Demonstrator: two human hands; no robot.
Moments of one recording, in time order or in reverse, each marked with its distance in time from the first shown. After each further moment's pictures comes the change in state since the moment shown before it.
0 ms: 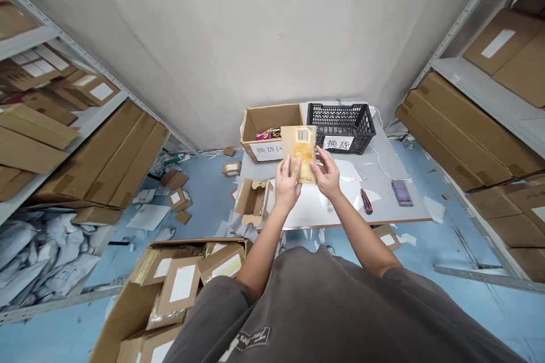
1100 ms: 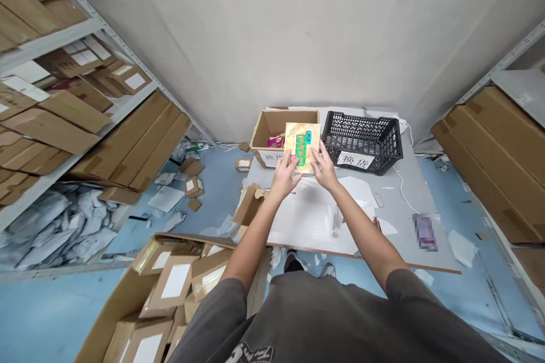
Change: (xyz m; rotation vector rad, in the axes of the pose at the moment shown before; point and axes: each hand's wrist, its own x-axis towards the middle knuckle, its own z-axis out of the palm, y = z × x) left_hand 0.094 -0.100 0.038 0.175 -0.067 -0.037; right_hand 0.109 0.146 0.018 -0.125 -0.252 -0.096
